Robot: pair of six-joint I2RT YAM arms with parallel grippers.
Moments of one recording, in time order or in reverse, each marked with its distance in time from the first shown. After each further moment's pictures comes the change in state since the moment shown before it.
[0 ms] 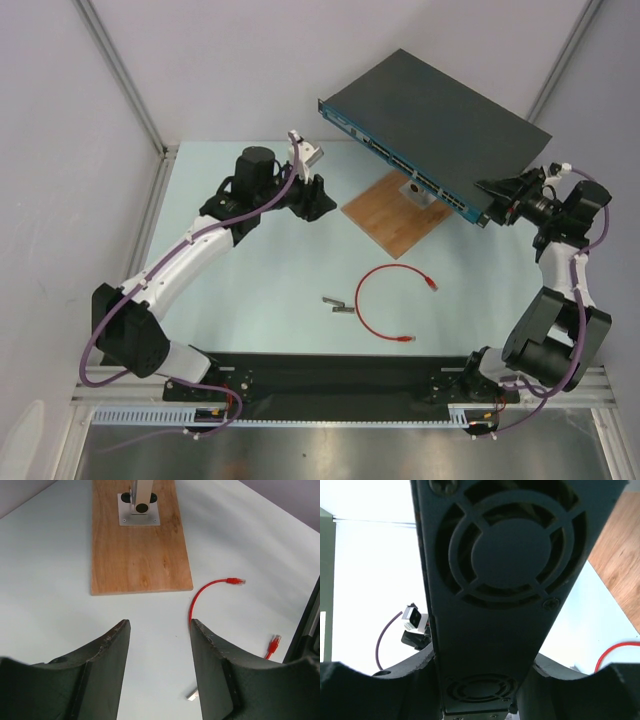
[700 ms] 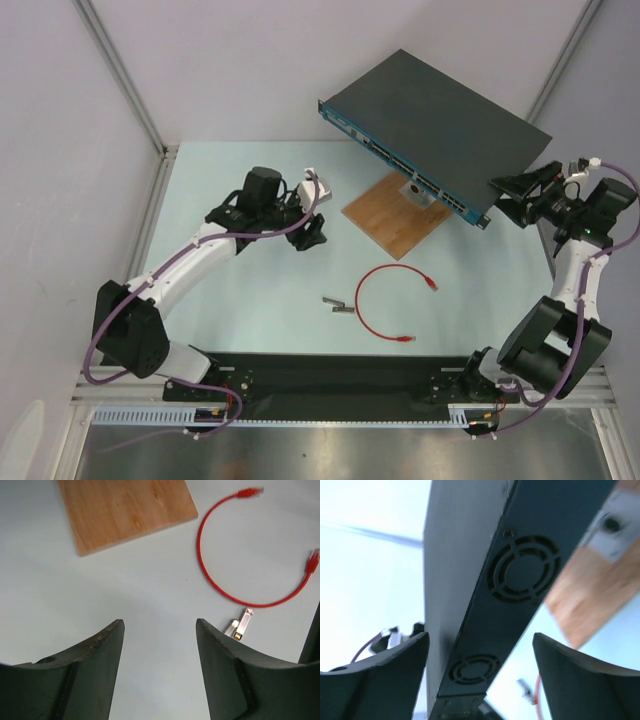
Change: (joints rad) left arm 0.000 -0.003 -0.109 -0.135 0.066 0.341; right arm -0.064 -0.021 0.137 -0.366 0.064 -0.430
